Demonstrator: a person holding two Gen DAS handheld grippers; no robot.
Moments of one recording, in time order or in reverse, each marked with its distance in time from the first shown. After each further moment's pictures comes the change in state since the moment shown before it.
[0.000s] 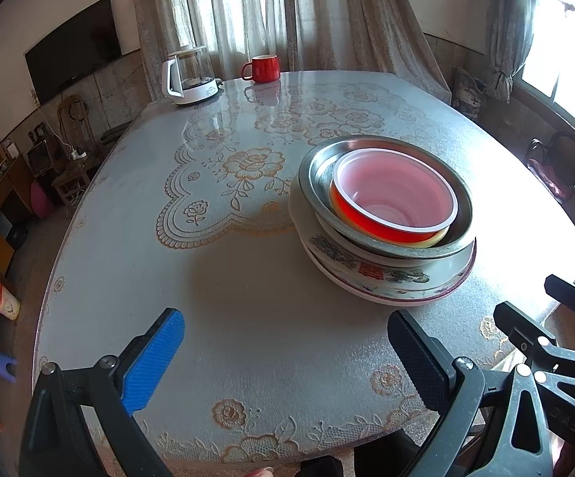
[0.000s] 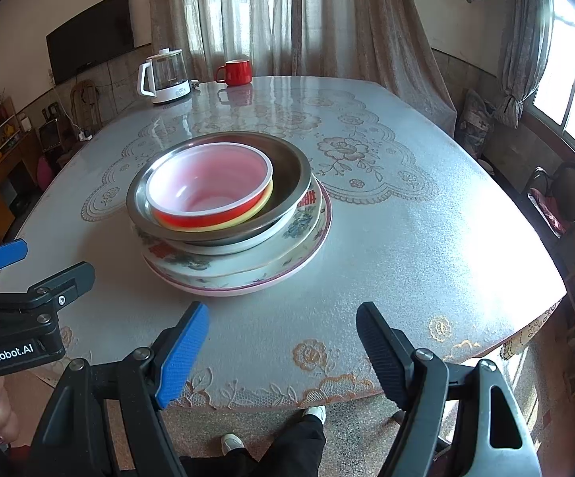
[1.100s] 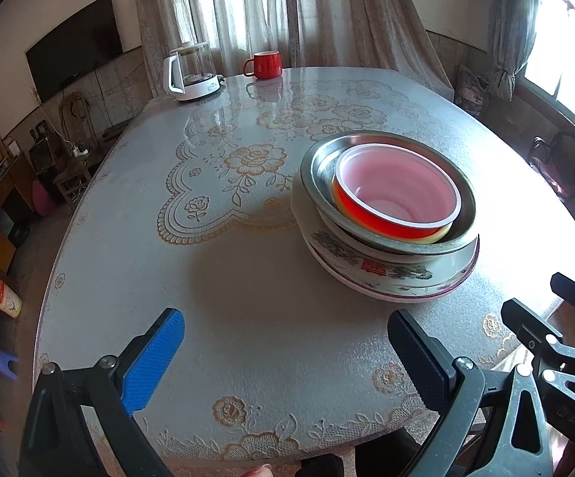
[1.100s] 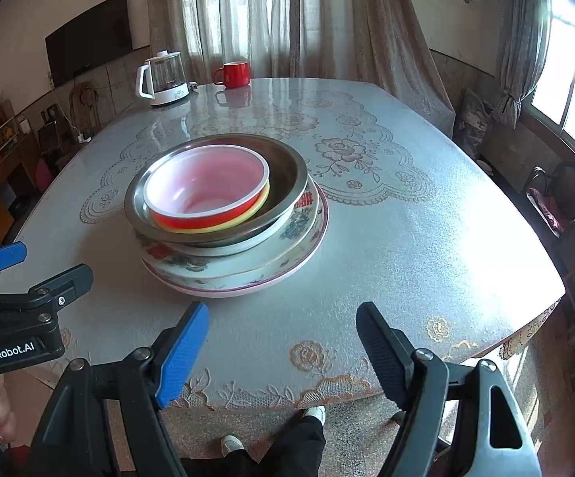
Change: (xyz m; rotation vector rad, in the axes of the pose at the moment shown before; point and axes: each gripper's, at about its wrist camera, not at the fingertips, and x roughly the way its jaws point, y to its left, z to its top) left arm 0.002 -0.002 -0.002 0.001 0.011 0.010; right arm 0.000 -0.002 -0.001 0.001 -0.008 -0.002
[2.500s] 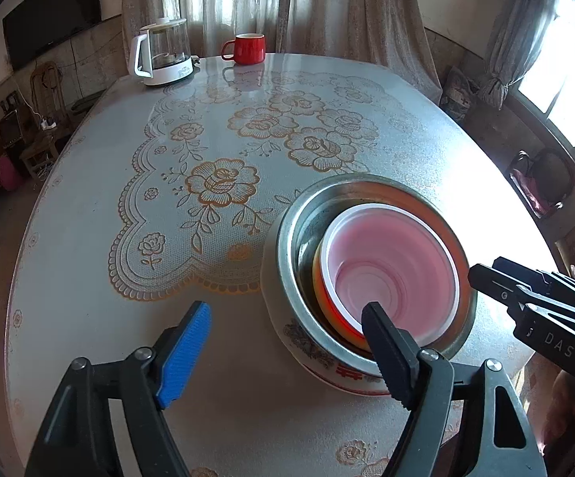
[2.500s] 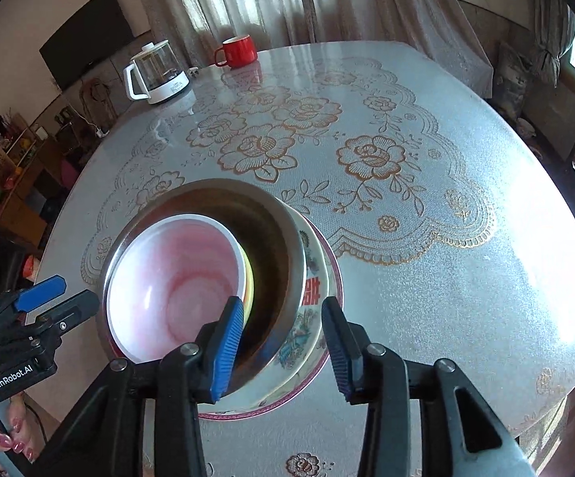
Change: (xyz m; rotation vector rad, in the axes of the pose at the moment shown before) left arm 0.045 0.006 0.083 -0.067 0.096 -0.147; right arm 0.070 -0.035 0.102 0.039 0.130 0.171
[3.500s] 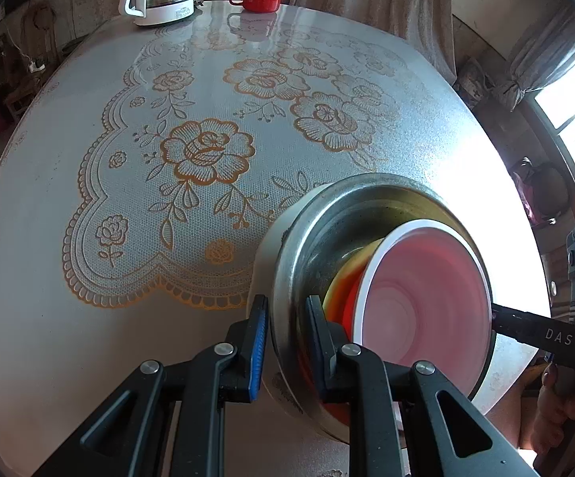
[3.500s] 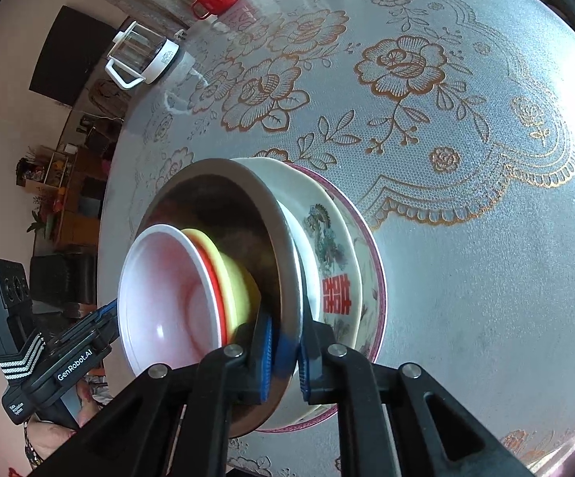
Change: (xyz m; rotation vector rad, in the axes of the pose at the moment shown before) left arm 0.062 0.015 0.040 -0.120 0.189 -0.072; right arm 0.081 -0.048 0.032 0.273 0.327 0.318
